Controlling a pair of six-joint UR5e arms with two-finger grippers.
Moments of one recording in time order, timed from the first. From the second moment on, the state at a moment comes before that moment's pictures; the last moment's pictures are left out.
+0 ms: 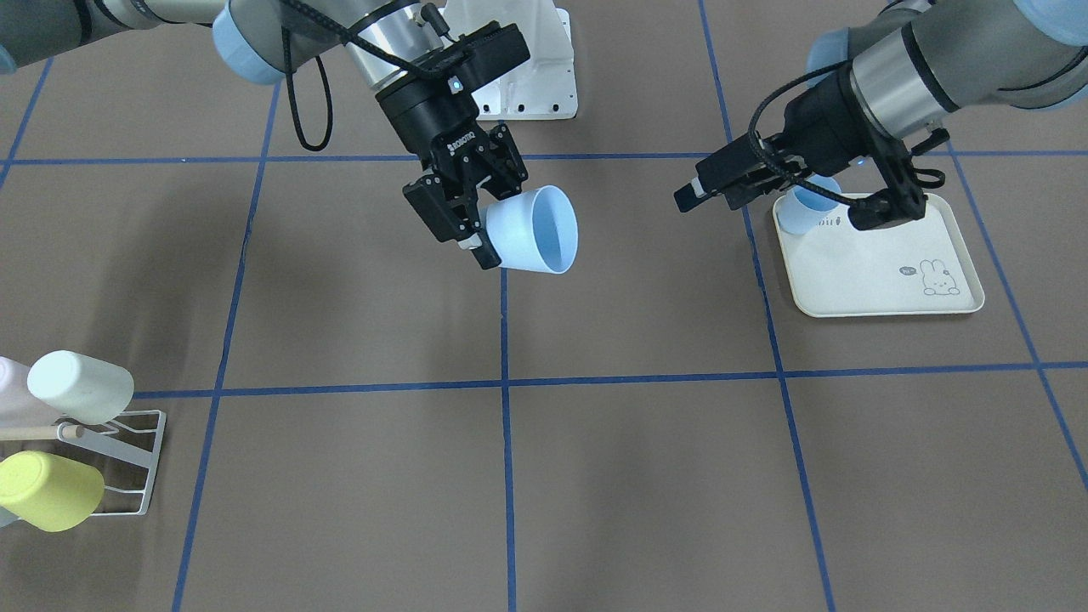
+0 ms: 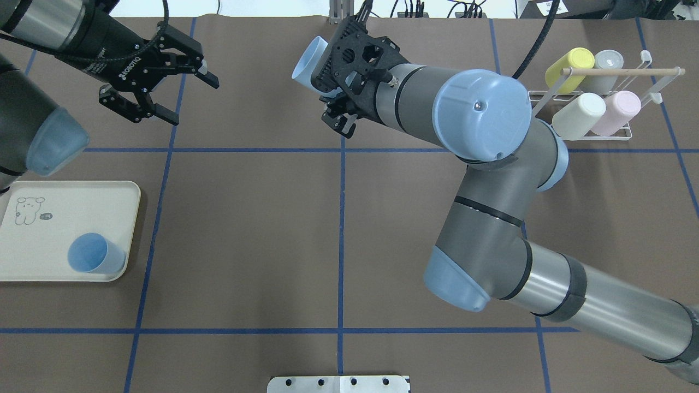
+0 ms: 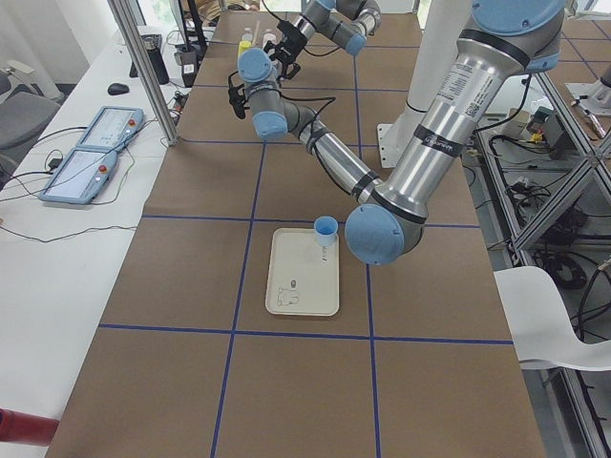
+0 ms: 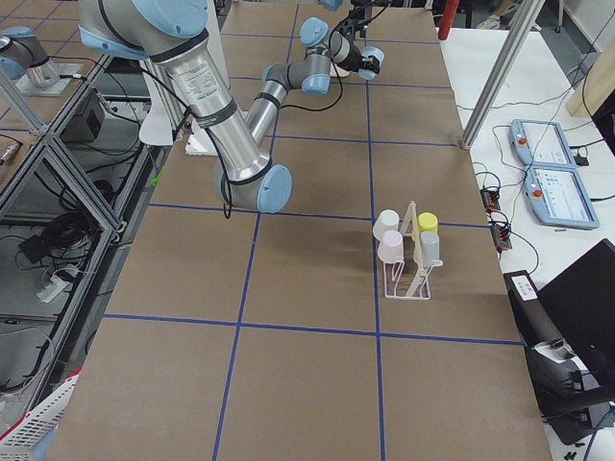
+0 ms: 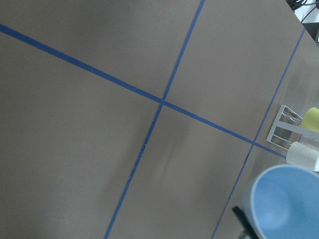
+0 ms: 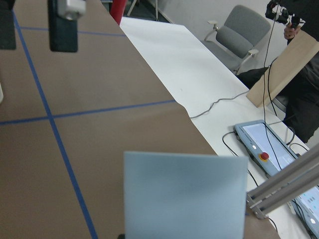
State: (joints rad) left arm -1.04 -2.04 -1.76 -2.12 -2.56 -1.59; right arm 0.60 -0.89 1.85 -1.17 1.47 0.04
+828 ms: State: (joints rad) left arm -1.04 -1.94 -1.72 -2.11 -2.35 -1.36; right arm 0.83 -1.22 2.10 -1.55 1.46 -0.69
